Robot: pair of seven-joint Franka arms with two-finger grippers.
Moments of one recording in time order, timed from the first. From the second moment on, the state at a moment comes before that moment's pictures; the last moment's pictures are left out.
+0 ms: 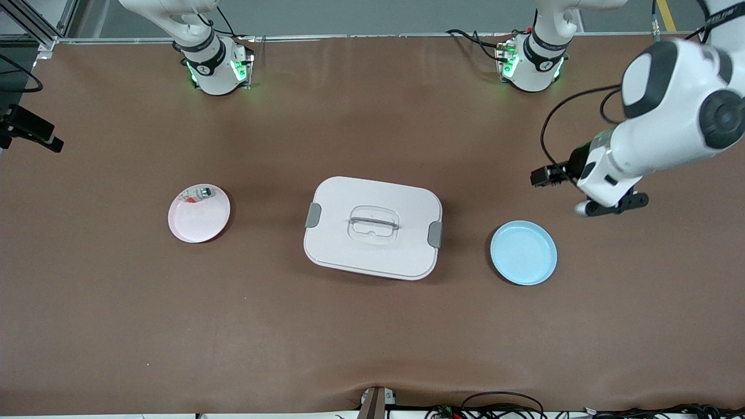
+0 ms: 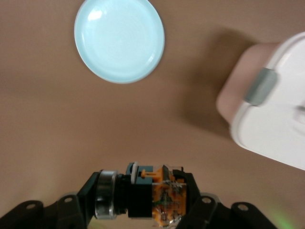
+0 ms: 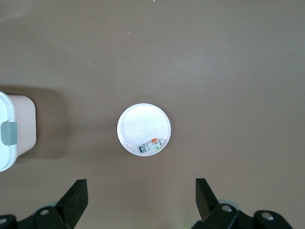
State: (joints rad) left arm -0.16 0.08 -0.04 -1.74 -0.27 1.65 -0.42; right arm -0.01 0.01 -0.07 -1.45 0.03 1.45 0.02
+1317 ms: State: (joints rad) left arm -0.18 0.08 -0.35 -1.57 -0.57 1.89 -1.27; right arm -0.01 0.01 -0.08 -1.45 0.03 1.45 0.02
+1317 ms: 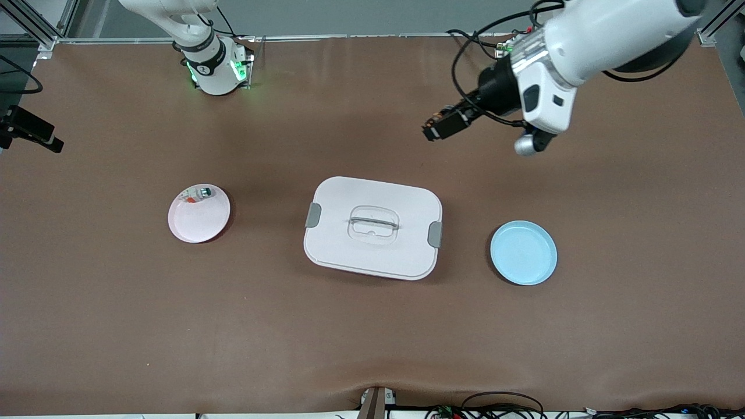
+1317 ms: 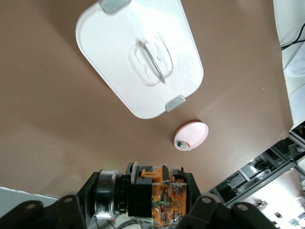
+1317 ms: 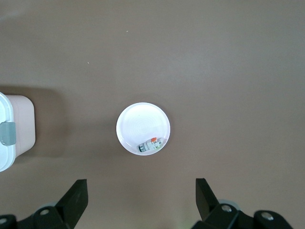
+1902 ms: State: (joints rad) left arm -0.32 0.17 -0.45 -1.57 -0.56 2.13 -1.60; right arm -0.03 0.01 -0.08 -1.46 0.03 1.46 0.03
